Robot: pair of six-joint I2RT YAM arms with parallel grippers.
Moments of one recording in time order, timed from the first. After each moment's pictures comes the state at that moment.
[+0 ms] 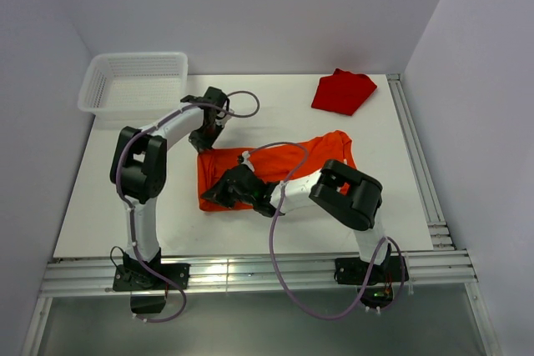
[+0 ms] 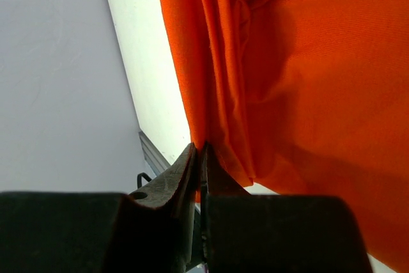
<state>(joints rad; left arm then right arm) -0.39 2.04 1.58 -0.86 -0.21 0.14 1.07 1.97 0.98 0.50 0.02 1.43</state>
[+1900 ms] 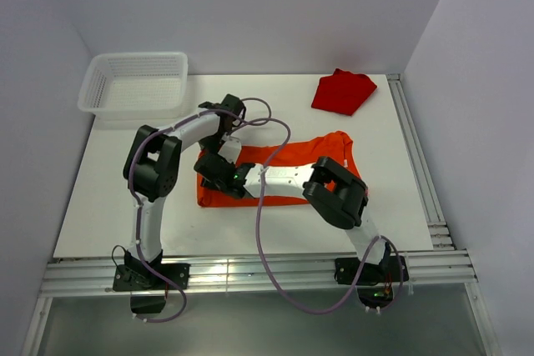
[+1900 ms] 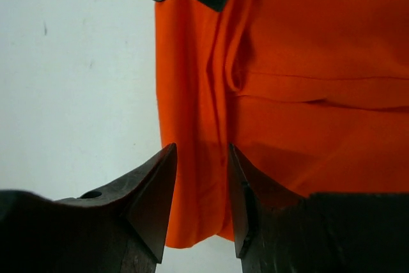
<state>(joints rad) -0.50 2.11 1.60 -0.81 -0.44 0.13 1.10 2.06 1.42 -0.15 0.41 1.10</state>
